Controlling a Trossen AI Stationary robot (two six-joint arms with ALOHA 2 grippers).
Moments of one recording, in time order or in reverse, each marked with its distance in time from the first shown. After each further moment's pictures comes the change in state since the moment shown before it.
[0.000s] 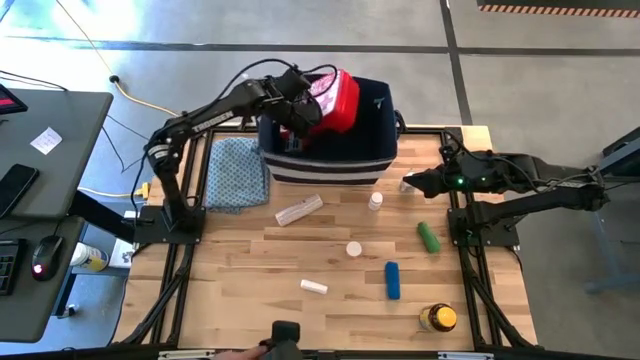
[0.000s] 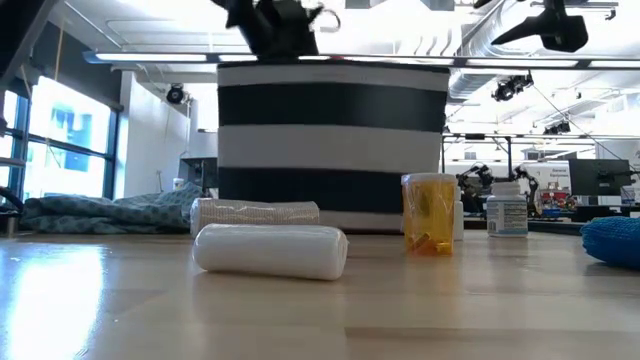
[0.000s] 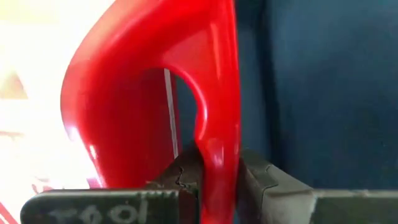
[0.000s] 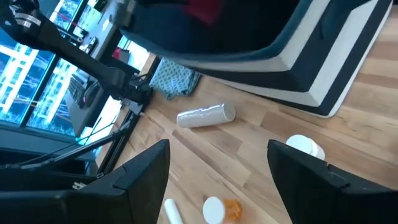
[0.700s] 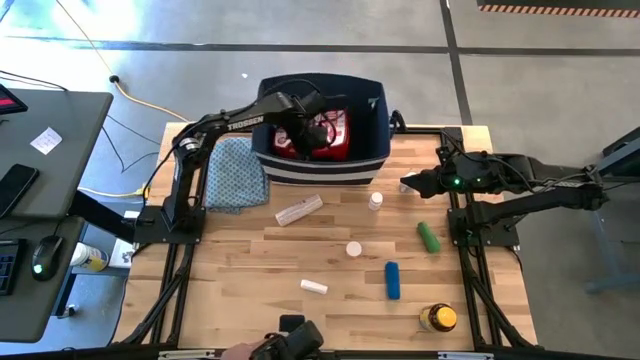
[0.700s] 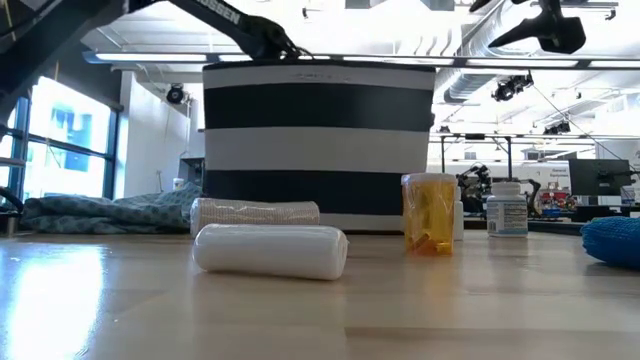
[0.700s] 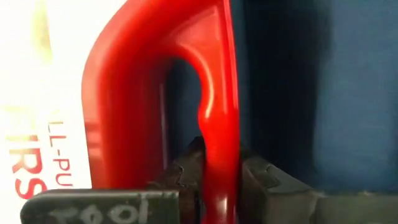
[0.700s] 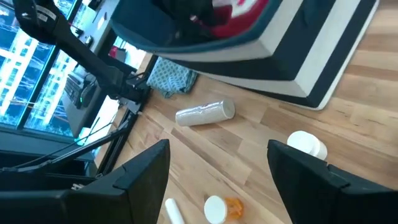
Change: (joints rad) left arm 0.006 0.237 0.001 -0.103 -0.019 -0.008; right arm 0.000 0.027 0.000 0.007 0.000 0.016
